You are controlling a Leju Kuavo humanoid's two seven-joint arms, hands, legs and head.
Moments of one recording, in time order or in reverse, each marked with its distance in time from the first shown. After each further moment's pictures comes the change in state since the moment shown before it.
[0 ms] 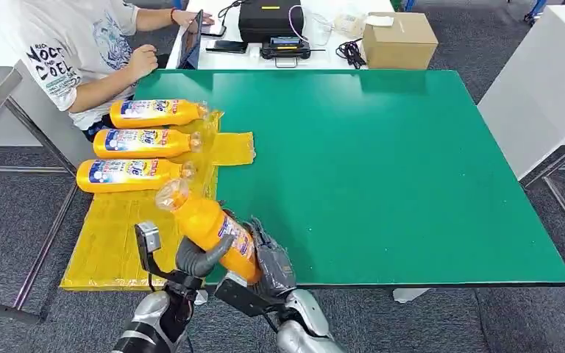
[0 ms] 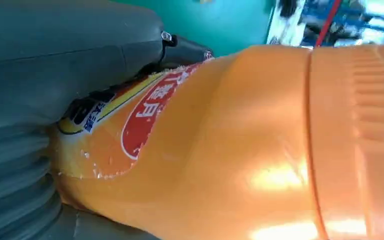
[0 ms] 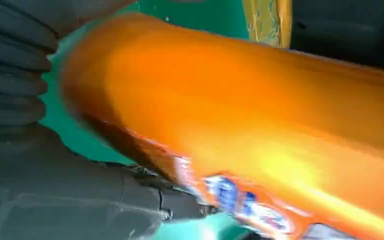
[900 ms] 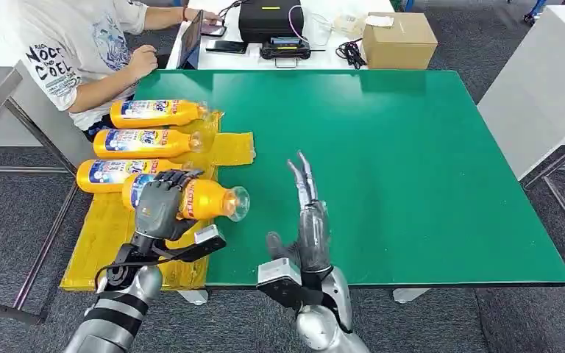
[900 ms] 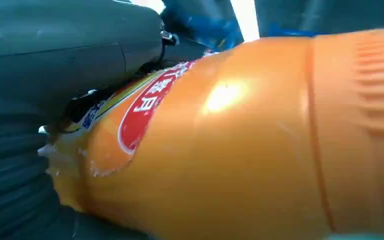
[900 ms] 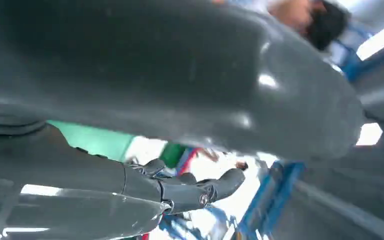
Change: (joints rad) left arm -0.129 0.111 0.054 -0.066 -1.528 0.871 0.108; right arm 0.141 -0.064 -0.022 -0.722 -0.113 -0.090 -0.125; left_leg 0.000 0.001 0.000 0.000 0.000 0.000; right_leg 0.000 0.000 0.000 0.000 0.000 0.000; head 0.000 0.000
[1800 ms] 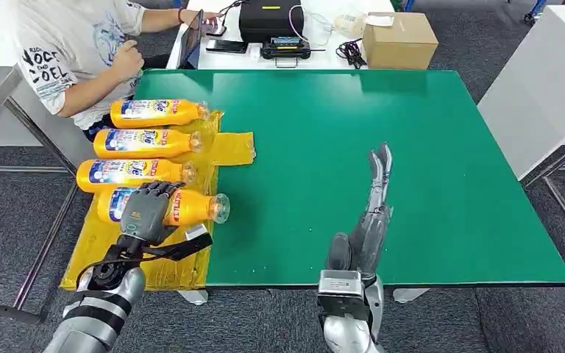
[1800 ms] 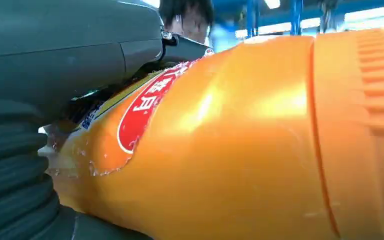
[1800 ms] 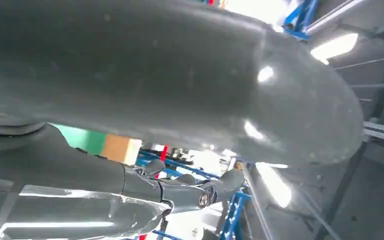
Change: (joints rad) left arm -0.025 0.087 -0.002 0.118 -0.053 -0.100 0.174; right arm 0.088 -0.013 -0.076 -0.223 -0.069 -0.082 -0.030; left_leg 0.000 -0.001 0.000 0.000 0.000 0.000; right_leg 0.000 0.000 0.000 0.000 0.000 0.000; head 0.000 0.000
